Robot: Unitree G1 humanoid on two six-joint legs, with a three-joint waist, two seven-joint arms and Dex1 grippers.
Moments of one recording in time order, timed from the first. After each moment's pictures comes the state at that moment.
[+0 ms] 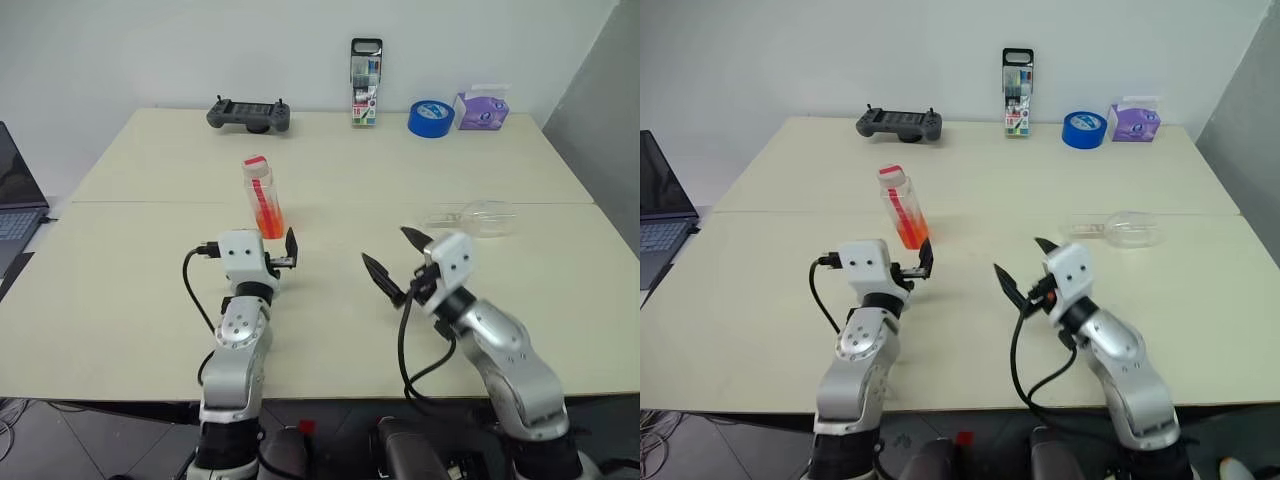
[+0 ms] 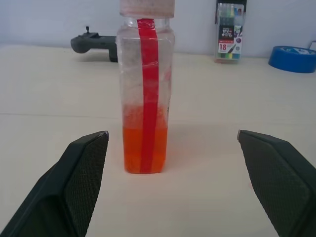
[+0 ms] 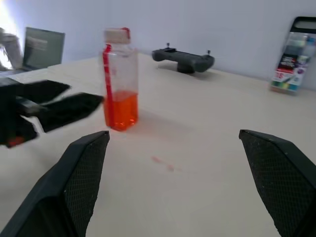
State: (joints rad) left arm -0.24 0.00 0.03 -0.23 0.00 0.34 0.08; right arm -0.25 -0.24 0.14 -0.47 0.24 0.45 0.41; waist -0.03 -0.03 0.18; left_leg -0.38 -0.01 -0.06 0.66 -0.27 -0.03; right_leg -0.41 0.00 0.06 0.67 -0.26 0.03
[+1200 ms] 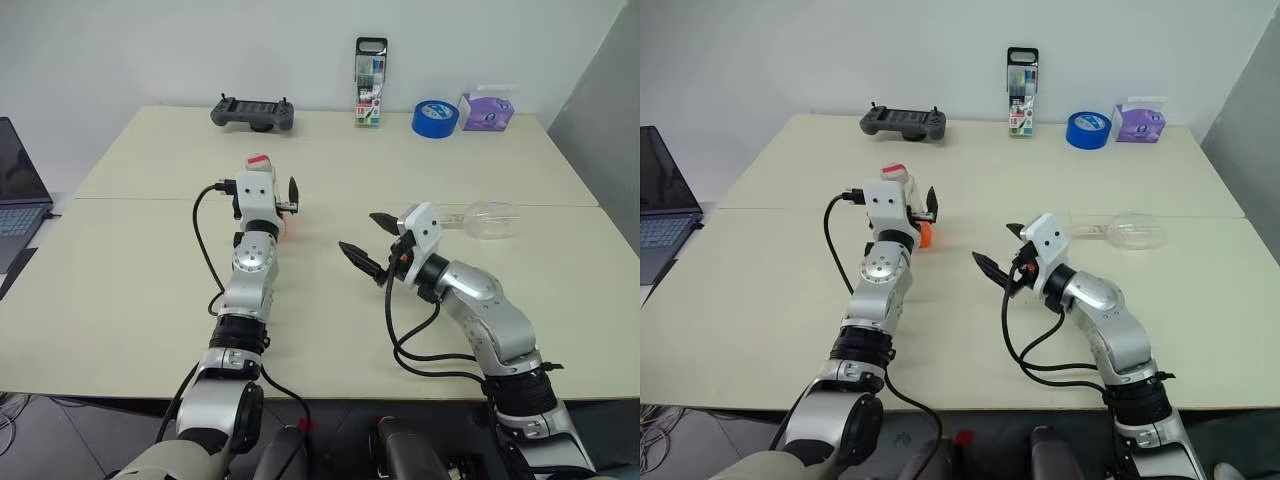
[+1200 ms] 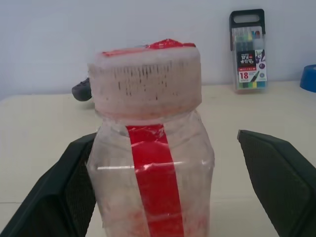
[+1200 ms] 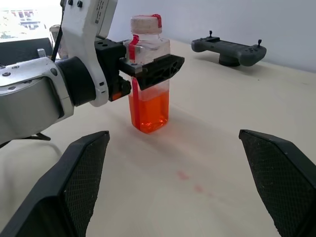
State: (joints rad) left arm -0.74 0.12 0.12 0.55 0.01 -0.08 0.07; right arm -0.42 -0.24 0.14 -0.21 0.26 0.44 0.54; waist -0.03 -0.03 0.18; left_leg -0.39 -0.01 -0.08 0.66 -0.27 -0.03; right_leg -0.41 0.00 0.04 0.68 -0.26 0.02
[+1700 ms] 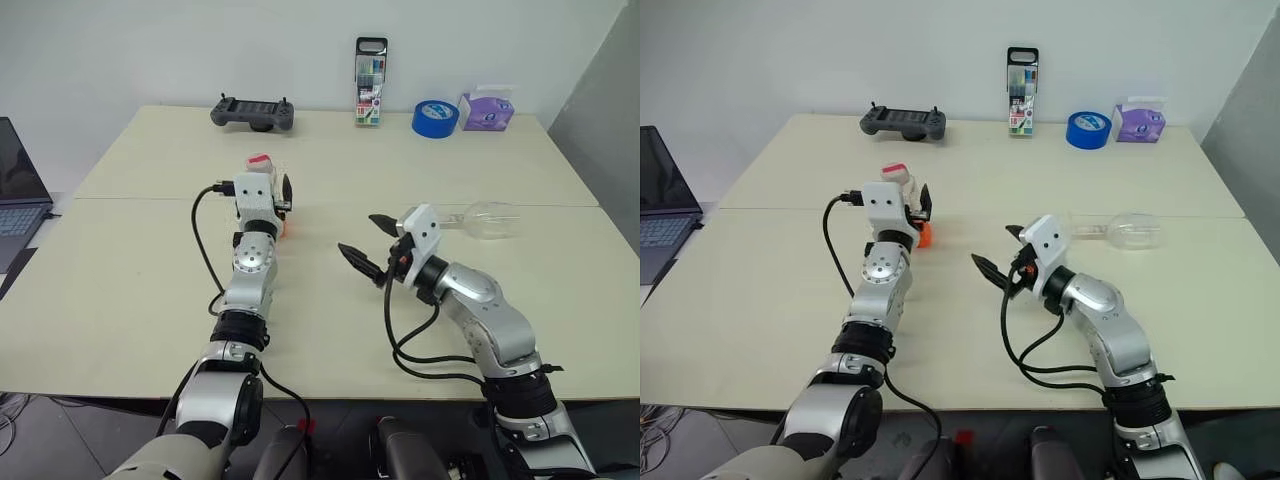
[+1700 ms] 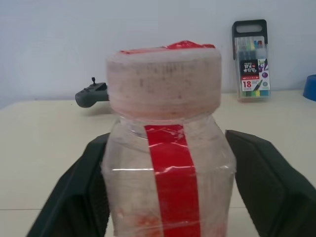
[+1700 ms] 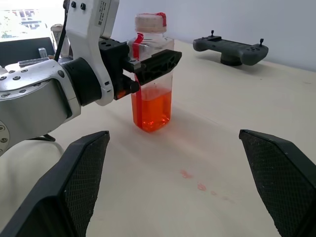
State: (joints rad) left arm -0.76 0.13 0.12 0.66 0.01 -0.19 0.08; right arm -0.42 -0.24 0.15 -0.21 0.26 0.44 0.54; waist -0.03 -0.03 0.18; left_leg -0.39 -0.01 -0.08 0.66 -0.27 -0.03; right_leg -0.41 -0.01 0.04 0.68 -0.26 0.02
